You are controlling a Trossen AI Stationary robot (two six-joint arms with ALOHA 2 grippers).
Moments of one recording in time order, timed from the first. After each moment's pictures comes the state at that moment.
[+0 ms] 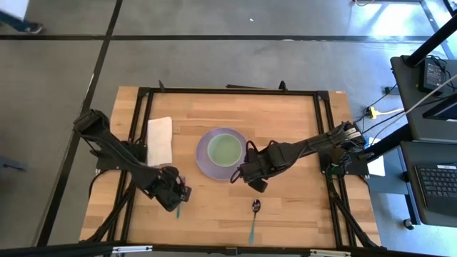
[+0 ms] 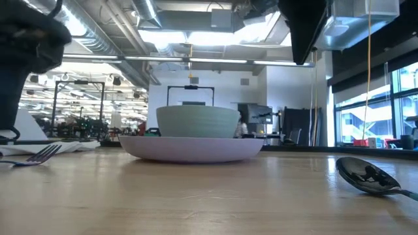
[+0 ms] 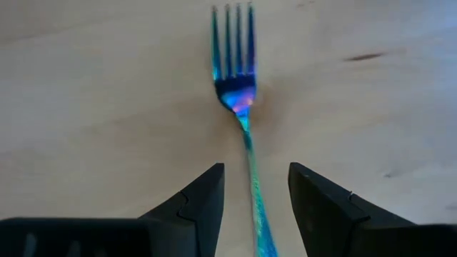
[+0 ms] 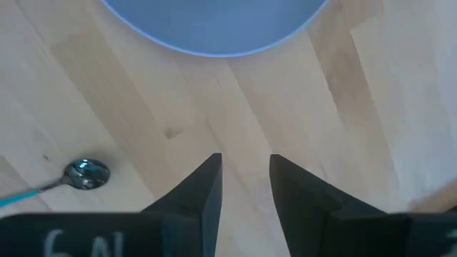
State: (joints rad) left arm -0.69 1.49 0.81 -0.68 -0.22 -2.03; right arm 0.31 1.87 1.71 -1.40 0.22 0.80
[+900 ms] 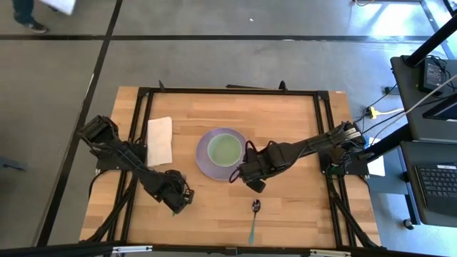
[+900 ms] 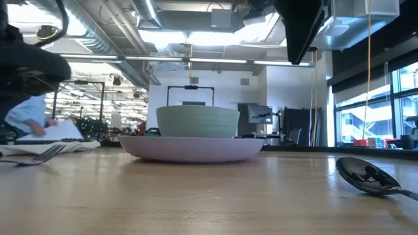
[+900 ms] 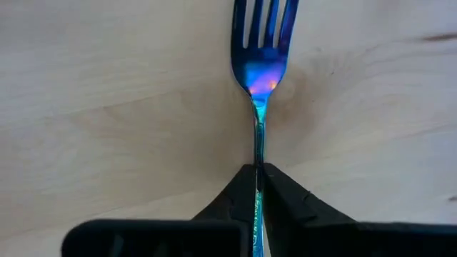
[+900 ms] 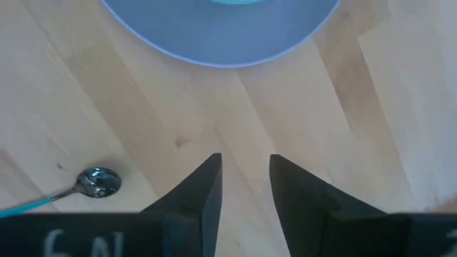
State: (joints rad) left arm -0.64 1.64 0.82 -0.62 -0.15 -2.03; right arm 0.31 1.87 1.71 -1.37 0.22 0.81
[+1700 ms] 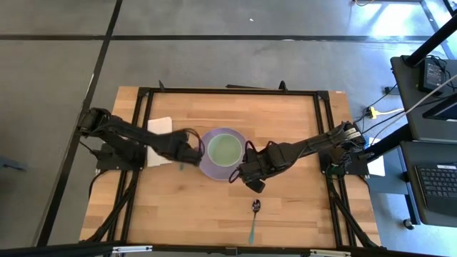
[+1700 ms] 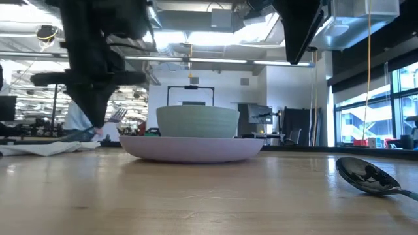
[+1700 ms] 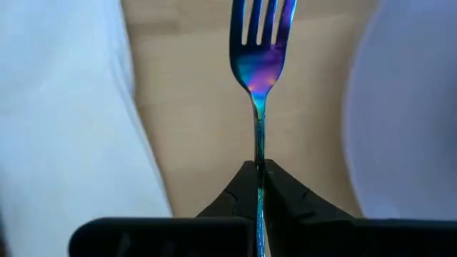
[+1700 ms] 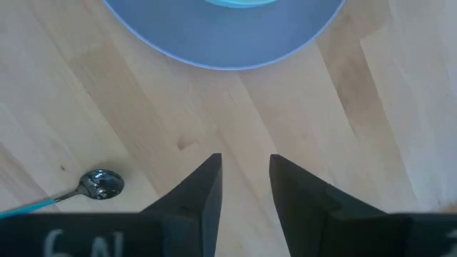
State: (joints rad) left arm -0.15 1.49 0.88 -0.94 -0.38 -1.62; right arm 0.31 1.87 1.71 -1.36 0.22 0.80
